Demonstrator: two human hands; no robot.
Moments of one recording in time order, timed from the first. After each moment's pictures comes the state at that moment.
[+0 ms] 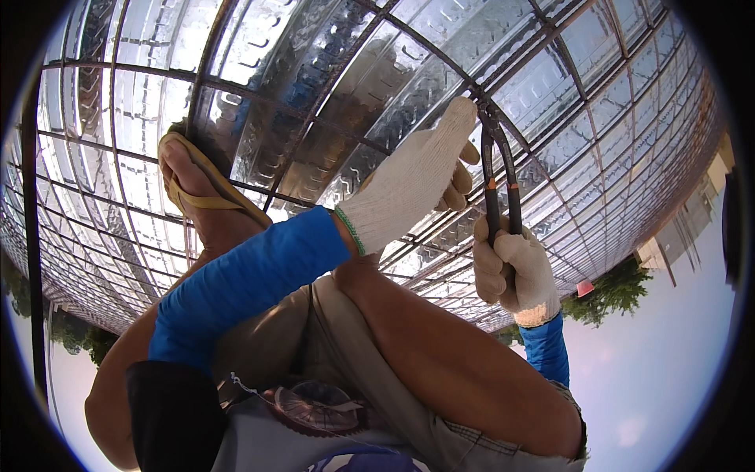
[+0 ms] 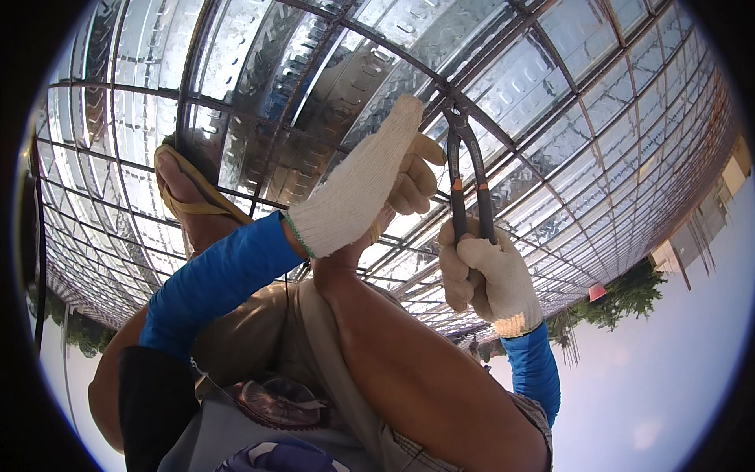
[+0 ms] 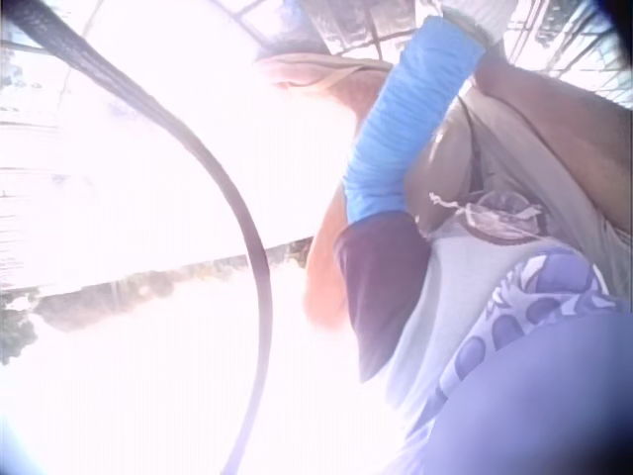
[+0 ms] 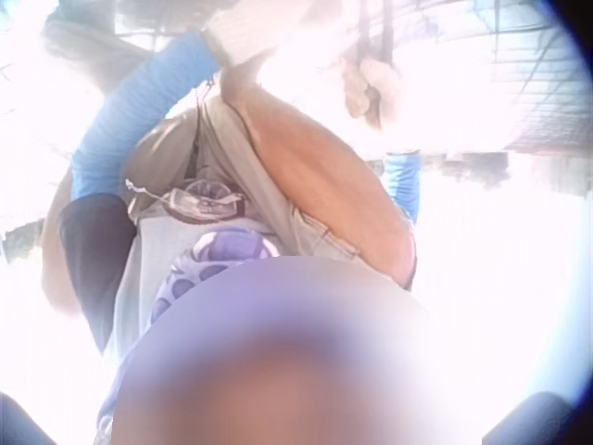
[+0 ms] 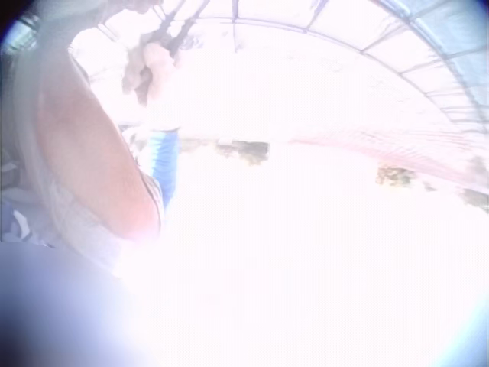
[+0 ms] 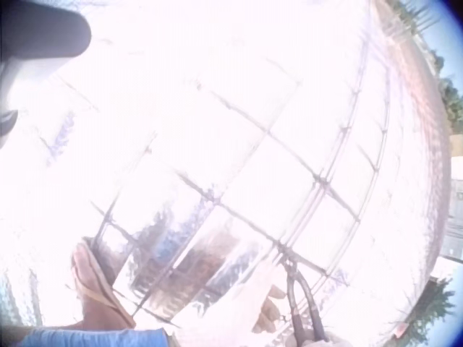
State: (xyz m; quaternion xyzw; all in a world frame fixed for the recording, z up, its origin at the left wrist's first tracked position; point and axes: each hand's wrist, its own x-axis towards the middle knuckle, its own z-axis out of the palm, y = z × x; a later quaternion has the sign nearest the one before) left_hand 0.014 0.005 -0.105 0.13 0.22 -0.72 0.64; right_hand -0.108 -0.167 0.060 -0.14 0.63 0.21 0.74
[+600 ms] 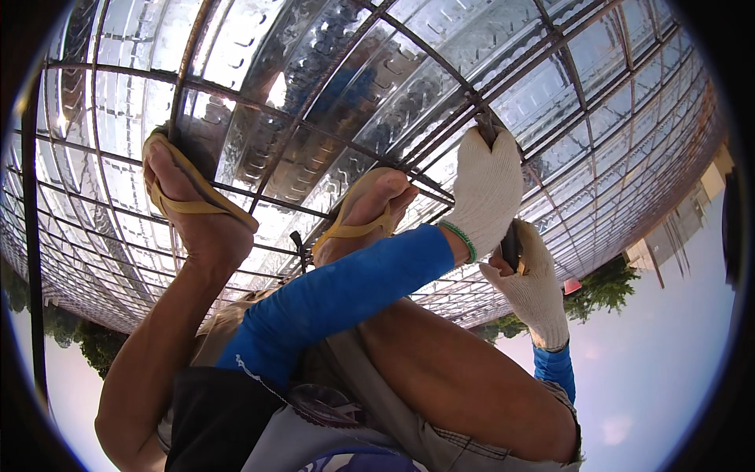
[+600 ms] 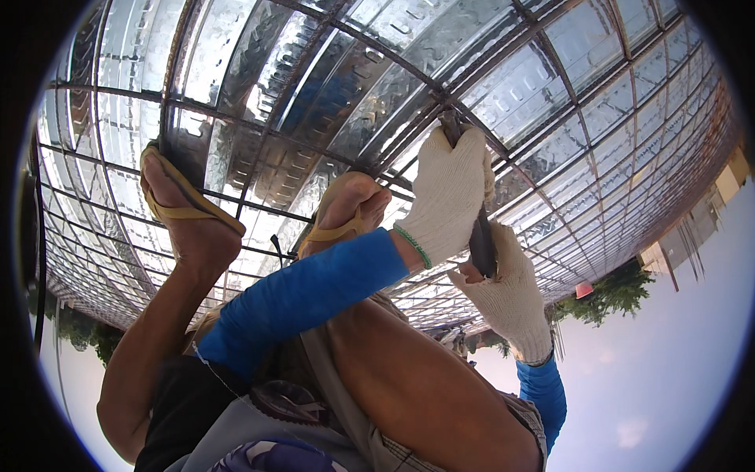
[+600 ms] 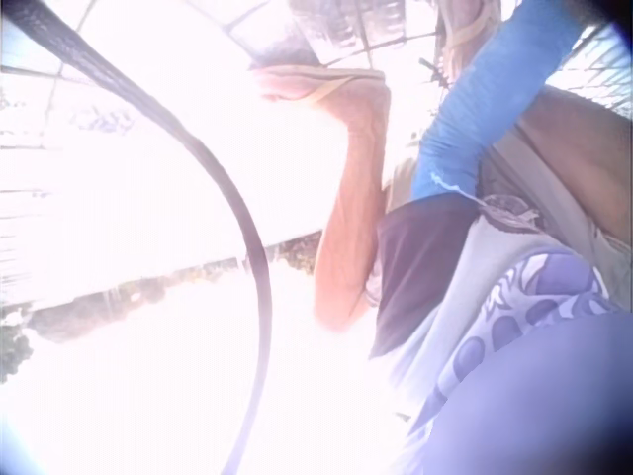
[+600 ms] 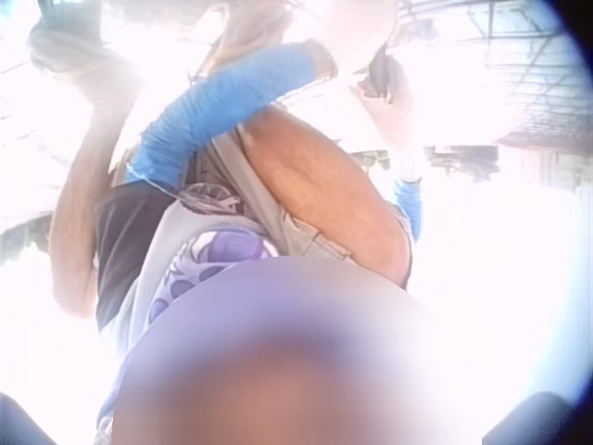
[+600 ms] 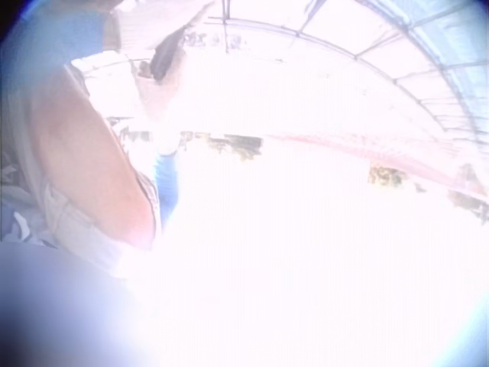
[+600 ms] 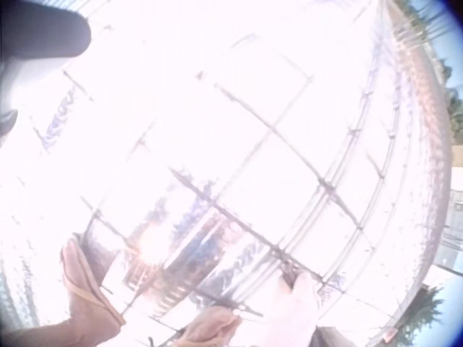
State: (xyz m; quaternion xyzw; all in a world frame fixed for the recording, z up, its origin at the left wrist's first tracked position) left_hand -0.030 -0.120 -0.061 0.36 0.41 -0.61 0.58; right_hand -0.124 -0.184 0.069 -0.60 0.52 0.36 0.49
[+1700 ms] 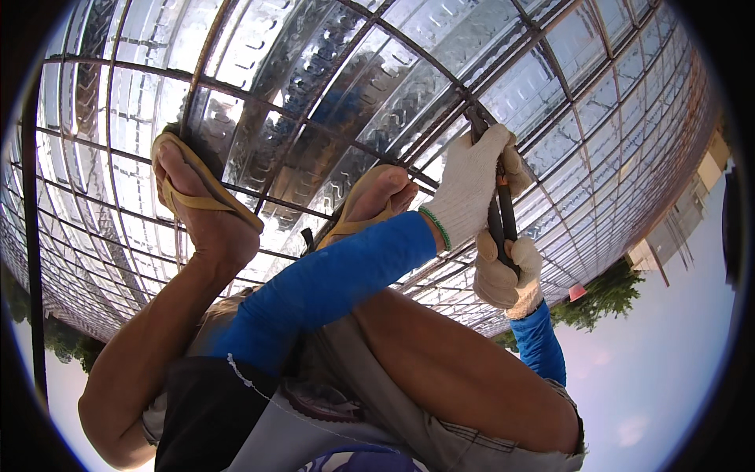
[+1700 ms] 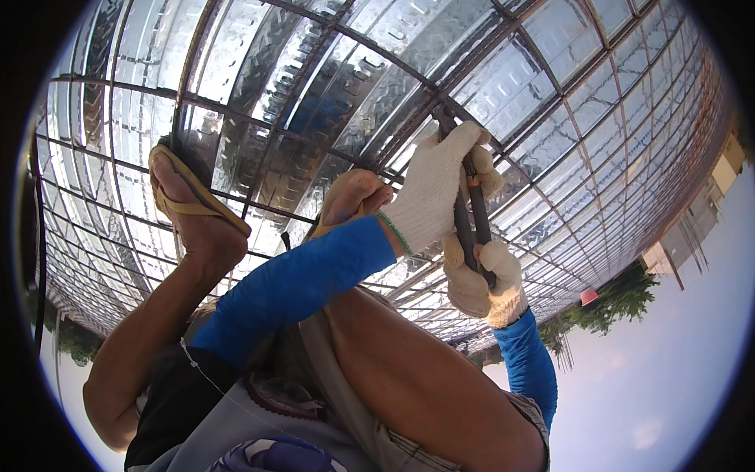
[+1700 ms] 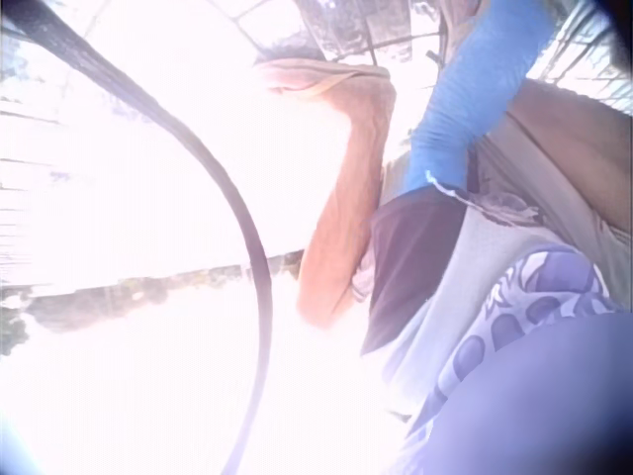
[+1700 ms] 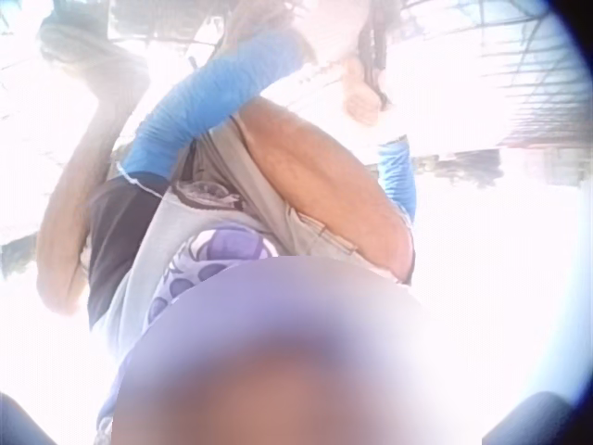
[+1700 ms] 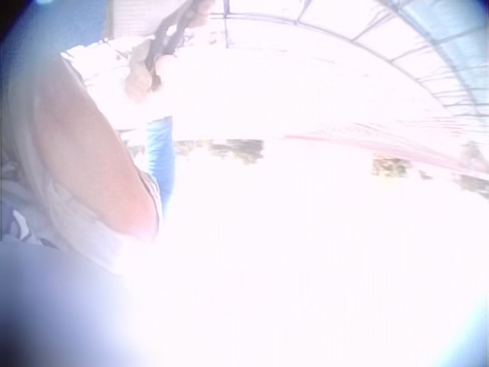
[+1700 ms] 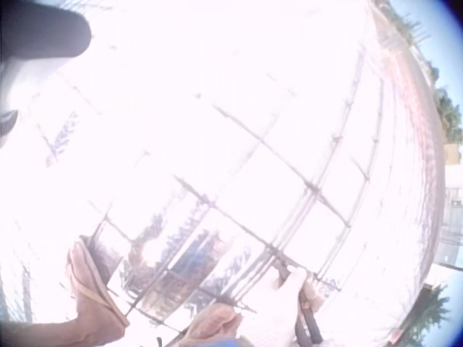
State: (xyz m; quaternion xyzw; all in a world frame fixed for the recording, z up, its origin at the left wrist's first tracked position) left_hand -0.026 -0.107 -0.057 0.22 0.44 -0.57 0.66; right_hand -0.183 -0.173 0.043 -0.02 0.49 0.17 0.86
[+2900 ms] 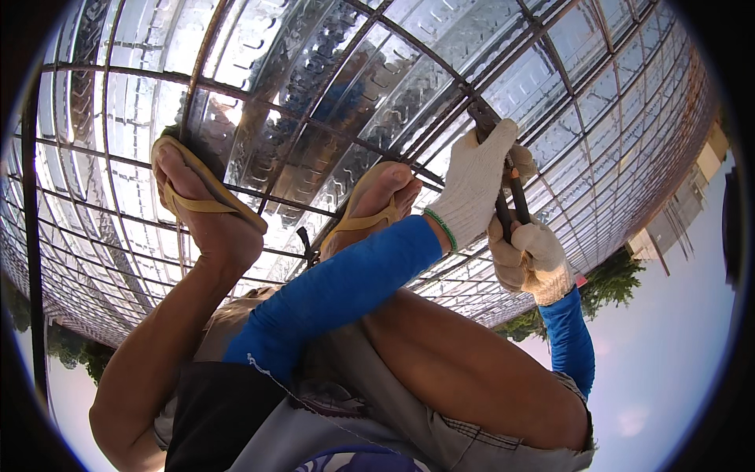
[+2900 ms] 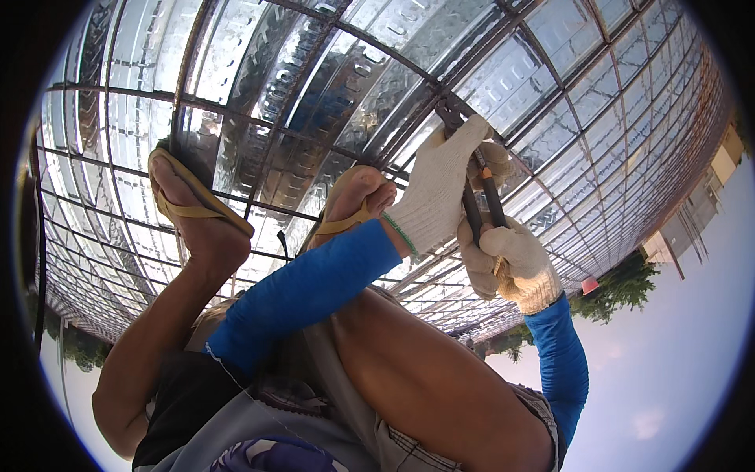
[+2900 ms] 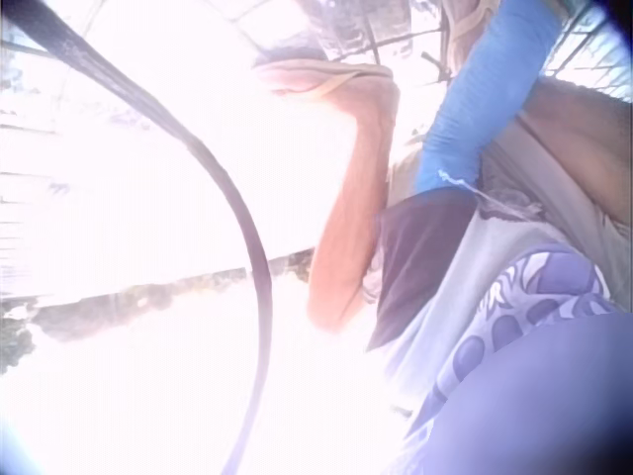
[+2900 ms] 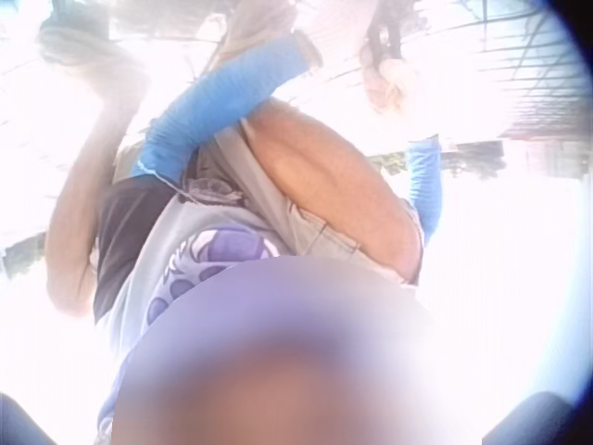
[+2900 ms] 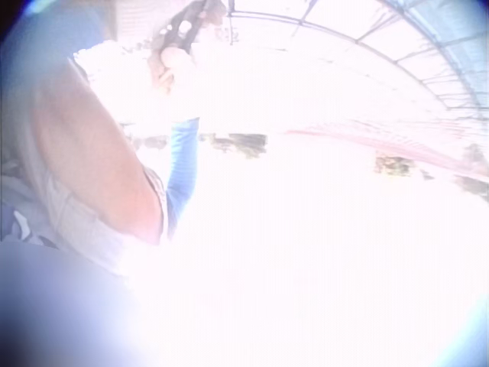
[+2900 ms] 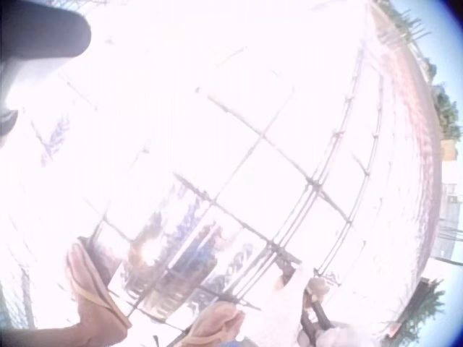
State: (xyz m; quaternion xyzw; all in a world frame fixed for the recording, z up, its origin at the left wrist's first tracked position) left_hand -0.018 -0.104 -0.045 0.29 0.40 -0.59 0.64; right_hand -0.128 -0.200 0.071 -0.14 0.65 0.22 0.71
